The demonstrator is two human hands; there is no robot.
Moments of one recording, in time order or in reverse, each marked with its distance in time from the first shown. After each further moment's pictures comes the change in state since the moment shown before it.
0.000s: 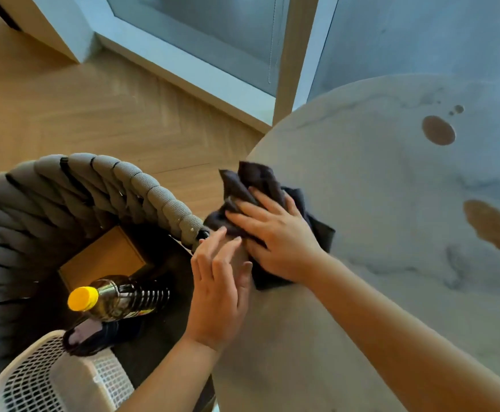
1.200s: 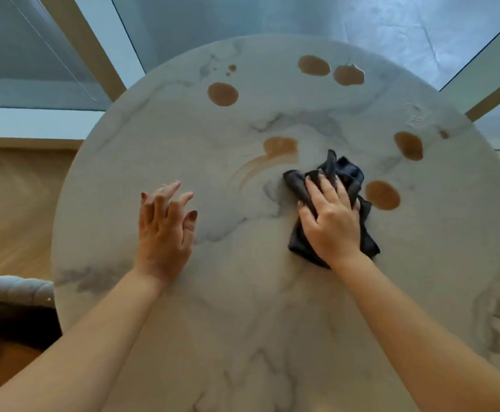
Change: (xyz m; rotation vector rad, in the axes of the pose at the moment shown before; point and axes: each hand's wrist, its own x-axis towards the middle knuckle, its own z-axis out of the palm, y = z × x) left_hand 0.083 0.086 0.104 0.029 -0.302 0.459; right_hand -0.246 0.110 -0.058 -0.023 0.364 1.169
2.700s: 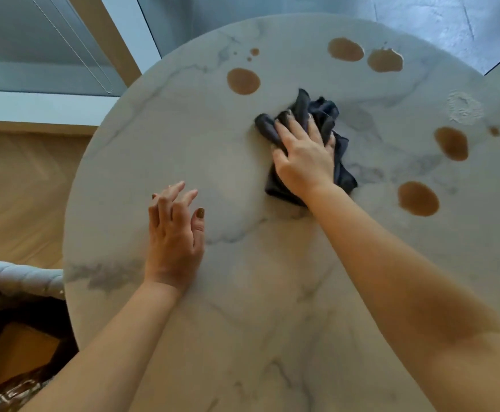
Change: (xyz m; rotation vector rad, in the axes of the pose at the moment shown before) left_hand -0.004 0.001 0.000 -0.018 0.036 -0.105; right_hand 0.100 -0.075 0.023 0.006 -0.088 -0.167
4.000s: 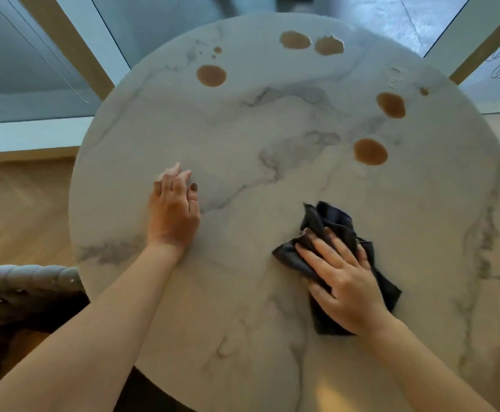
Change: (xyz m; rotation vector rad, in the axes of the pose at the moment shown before) left_hand 0.003 0.004 -0.006 -0.032 -0.180 -0.016; right_hand -0.280 0.051 0.000 -0.061 -0.025 -0.134
